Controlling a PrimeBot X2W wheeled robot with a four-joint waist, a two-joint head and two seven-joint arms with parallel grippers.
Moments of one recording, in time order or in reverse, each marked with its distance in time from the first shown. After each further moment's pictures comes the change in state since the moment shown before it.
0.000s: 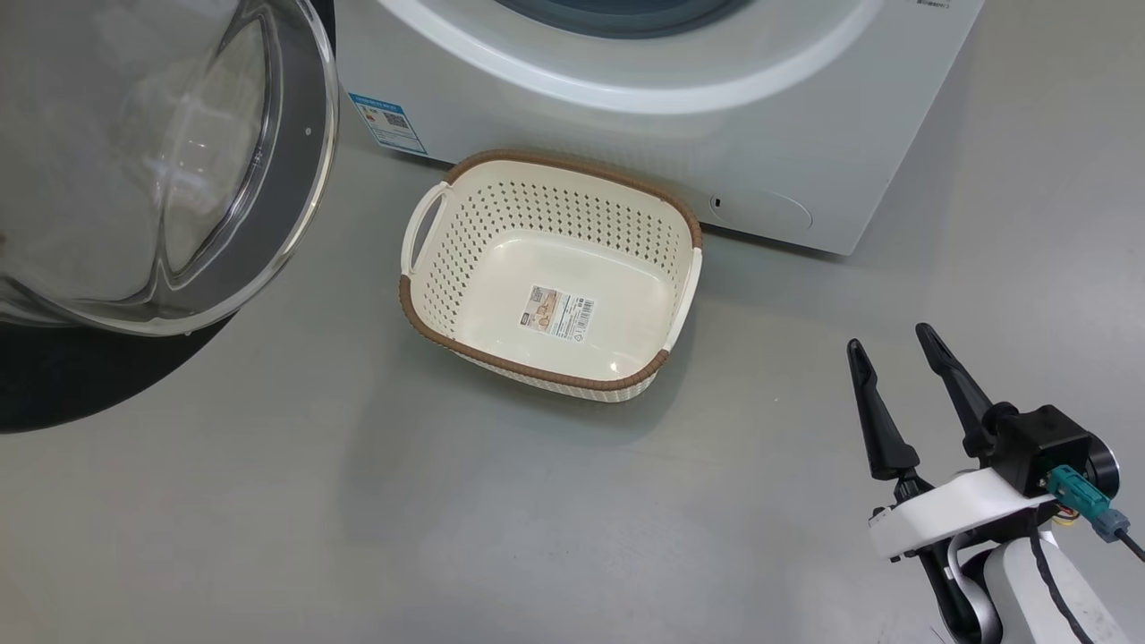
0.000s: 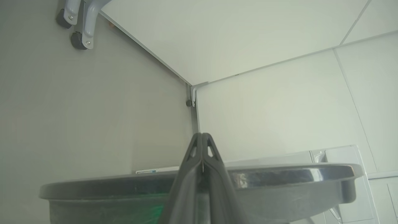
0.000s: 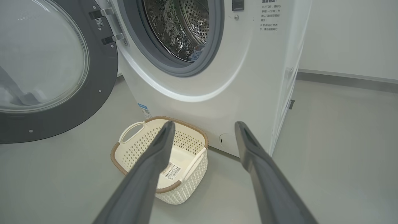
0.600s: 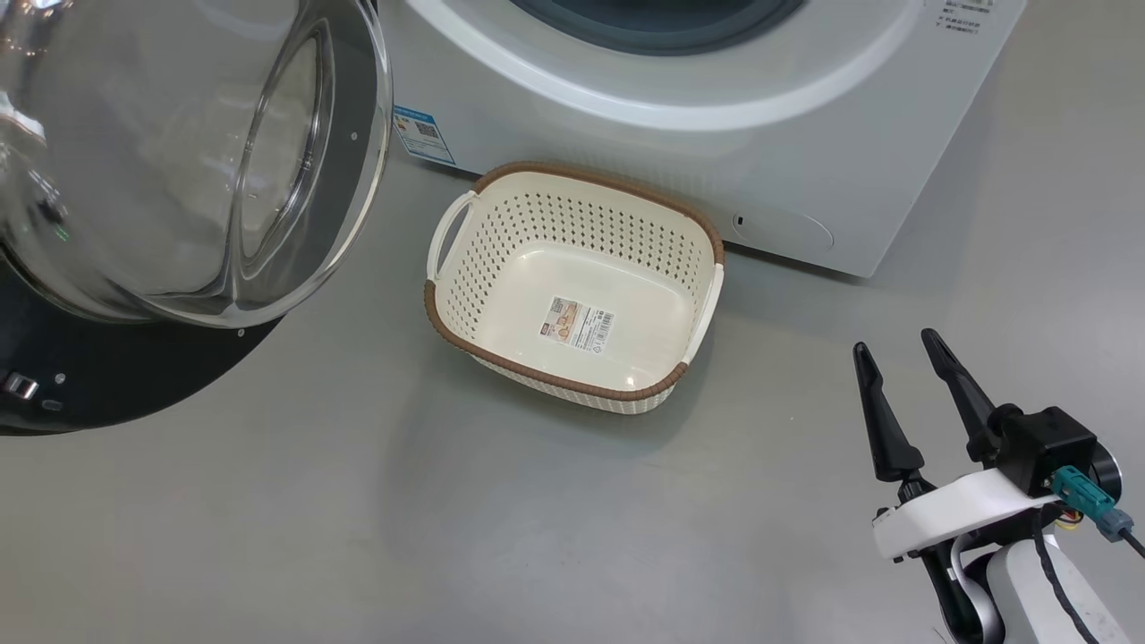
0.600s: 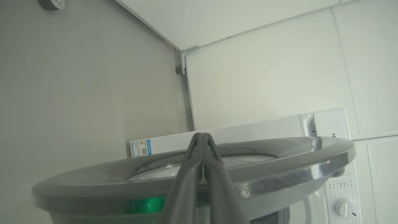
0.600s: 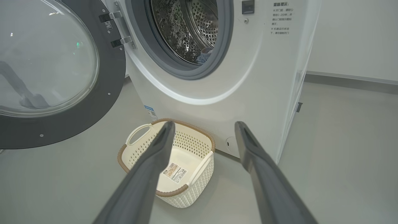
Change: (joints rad) left arm 0.018 -0.002 -0.067 0.001 -0.054 -0.057 0.185; right arm 0.001 0.001 -0.004 0.019 0.021 0.000 0.000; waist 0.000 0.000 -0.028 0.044
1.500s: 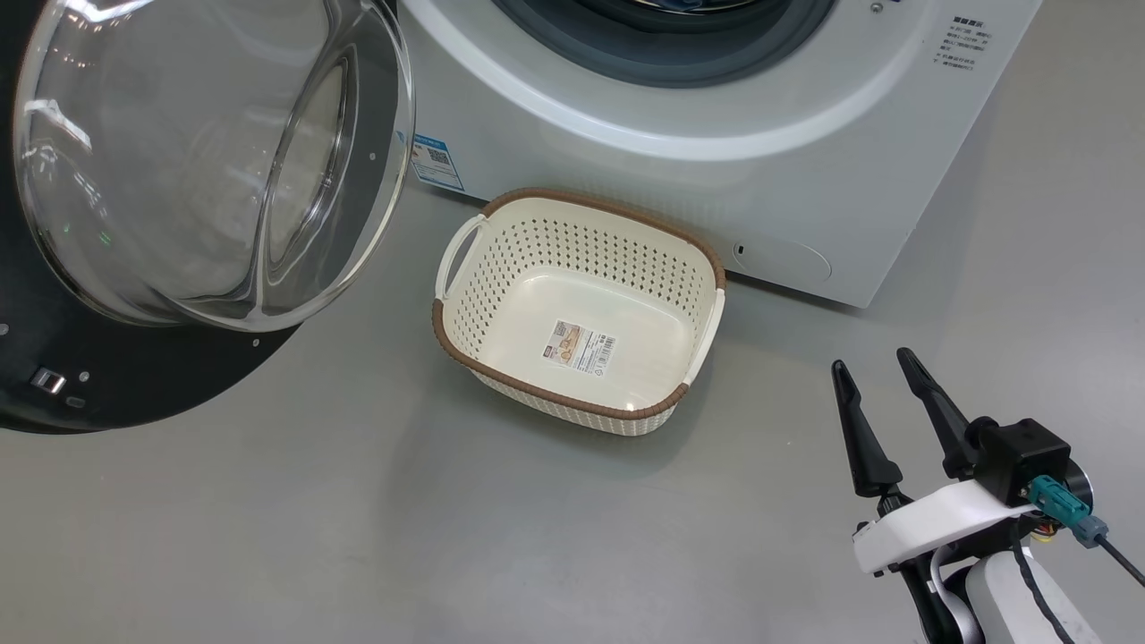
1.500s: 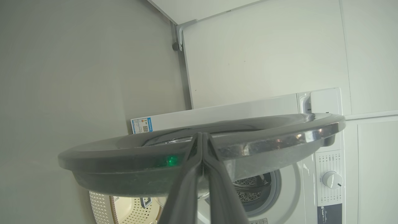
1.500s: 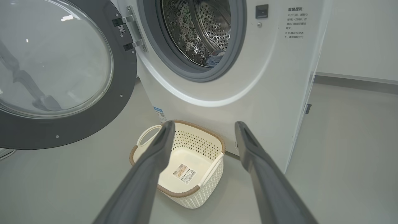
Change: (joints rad) left arm 0.096 0.012 -0.004 -0.026 -0.052 -0.023 0.151; right arm 0.007 0.020 0.030 0.030 0.025 0.000 0.000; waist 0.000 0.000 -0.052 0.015
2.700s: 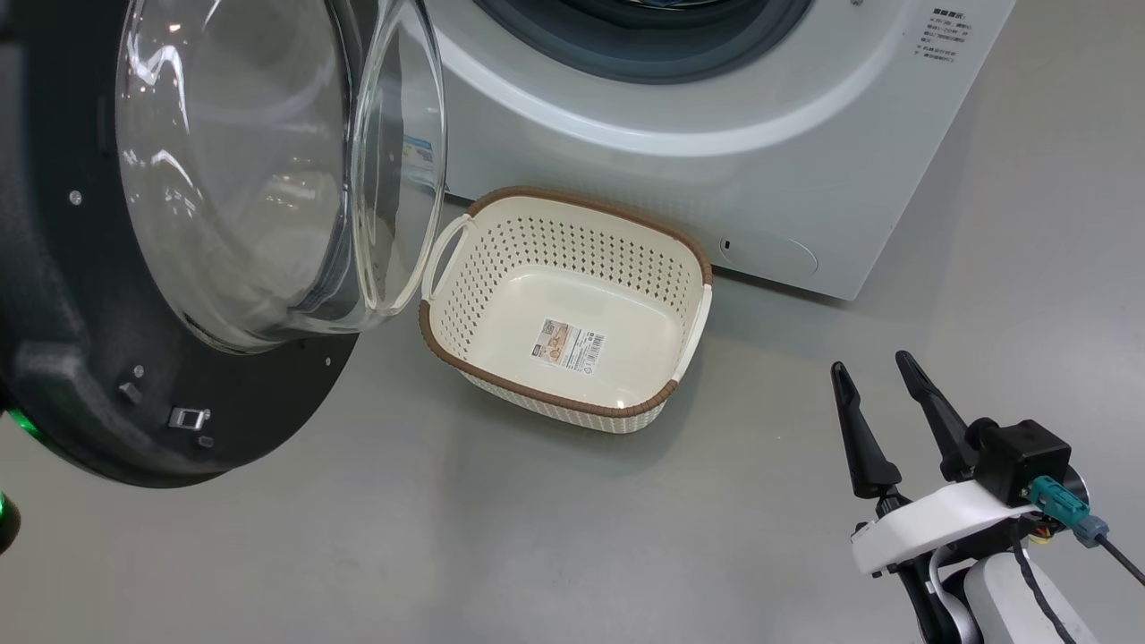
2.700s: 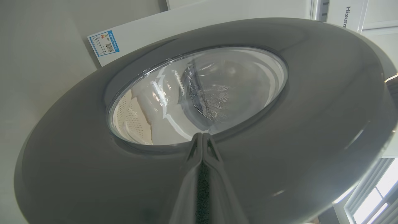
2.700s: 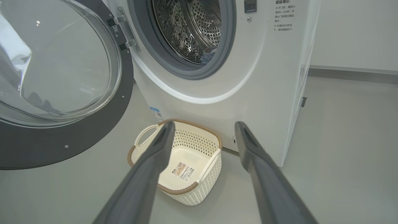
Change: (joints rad) left arm 0.020 -0.044 -0.145 -0.106 -0.091 -0.005 0.278; right arm -0.001 0.004 0.000 0.009 0.022 0.000 0.000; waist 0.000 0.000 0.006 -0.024
